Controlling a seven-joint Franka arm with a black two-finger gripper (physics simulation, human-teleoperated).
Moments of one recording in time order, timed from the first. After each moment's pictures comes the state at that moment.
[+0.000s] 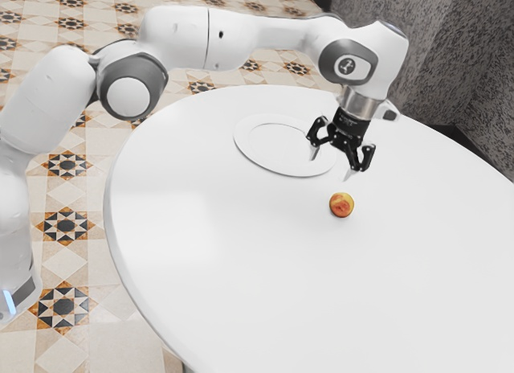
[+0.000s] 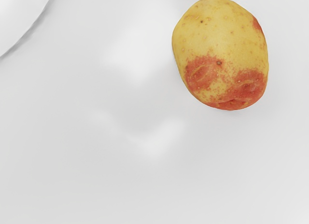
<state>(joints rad) 0.17 0.57 -0.31 -1.00 0.09 1.45 -0.77</state>
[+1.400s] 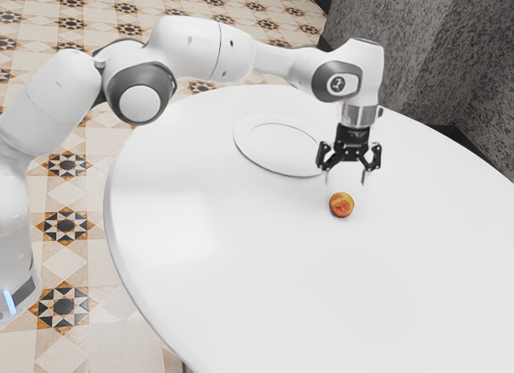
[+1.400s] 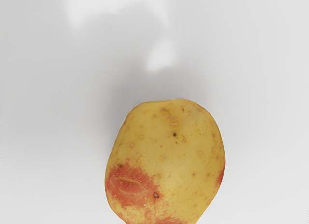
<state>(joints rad) 0.16 0.60 -0.16 -1.12 -0.19 1.79 -1.31</state>
